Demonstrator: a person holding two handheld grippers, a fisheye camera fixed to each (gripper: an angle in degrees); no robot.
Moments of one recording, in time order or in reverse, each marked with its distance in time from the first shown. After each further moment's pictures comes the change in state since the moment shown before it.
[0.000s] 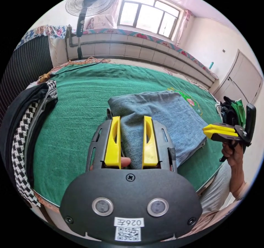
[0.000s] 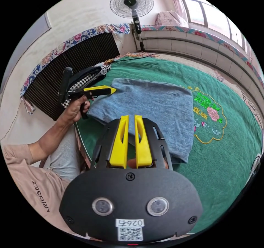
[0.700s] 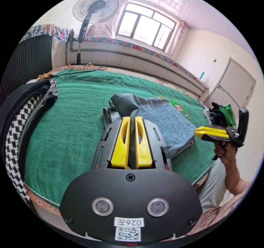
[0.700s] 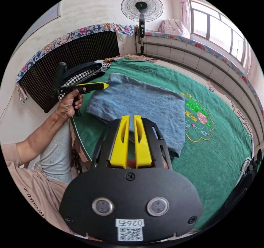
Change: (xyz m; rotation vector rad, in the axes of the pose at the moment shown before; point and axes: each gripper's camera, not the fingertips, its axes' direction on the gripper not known) left arm -0.044 0.058 -0.055 0.115 0.179 -0.038; right arm -0.374 0.100 0.086 0.019 0.112 -0.088
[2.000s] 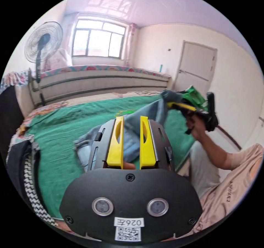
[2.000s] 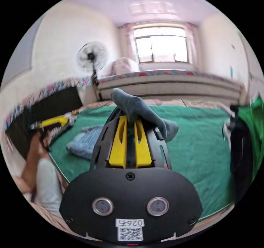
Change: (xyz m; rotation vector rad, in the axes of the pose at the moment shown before) left arm 0.096 -0.041 -0.081 0.041 -0.045 0.393; right arm -0.173 -0.383 -0.466 0.427 0.251 0.378
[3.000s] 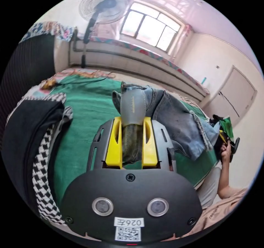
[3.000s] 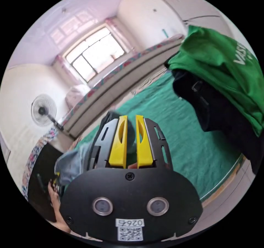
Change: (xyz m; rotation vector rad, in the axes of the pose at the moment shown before) left arm -0.239 0.010 0.050 -0.171 -0.040 -0.489; right arm -0.075 -0.242 -0.160 0.046 0.225 0.645
